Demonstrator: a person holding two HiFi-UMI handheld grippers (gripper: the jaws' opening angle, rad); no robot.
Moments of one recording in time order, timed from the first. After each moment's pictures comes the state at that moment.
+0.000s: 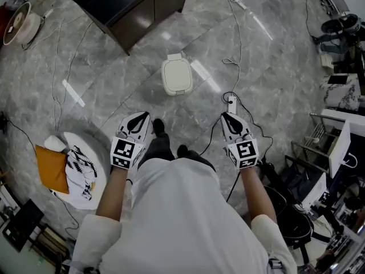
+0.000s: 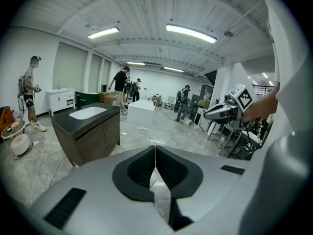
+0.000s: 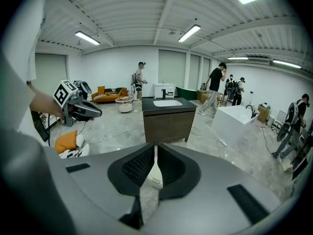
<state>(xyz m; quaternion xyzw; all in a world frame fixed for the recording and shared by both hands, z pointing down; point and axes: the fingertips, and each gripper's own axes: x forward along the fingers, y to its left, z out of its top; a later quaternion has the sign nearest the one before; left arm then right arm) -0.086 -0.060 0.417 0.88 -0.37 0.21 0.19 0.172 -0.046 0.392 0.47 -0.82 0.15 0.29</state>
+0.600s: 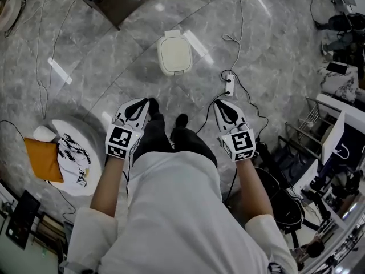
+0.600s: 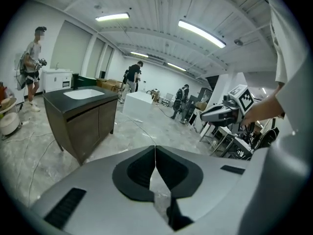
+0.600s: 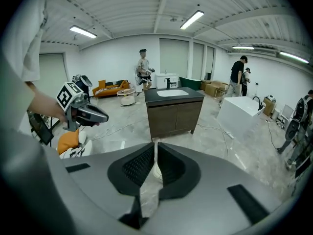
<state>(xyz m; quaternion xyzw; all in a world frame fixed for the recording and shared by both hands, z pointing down) -0.094 -0.087 0.479 0.88 -0.33 0.21 0.26 0.119 -0.074 0.437 0.45 -0.81 0.19 0.33</state>
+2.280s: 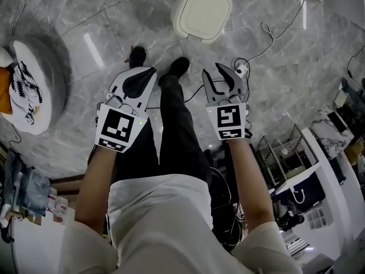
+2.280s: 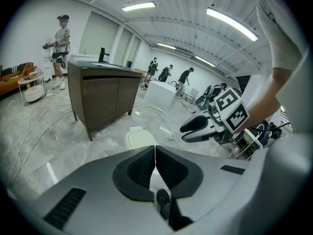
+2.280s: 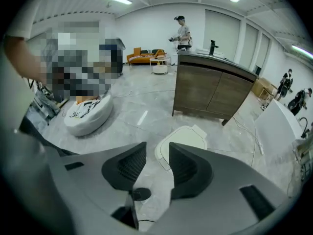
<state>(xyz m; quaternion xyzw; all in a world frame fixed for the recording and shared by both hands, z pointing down) -0.043 -0.072 0.647 0.80 -0.44 0.22 0.34 0.089 -0.111 0.691 0.22 -0.84 0.15 0.48</state>
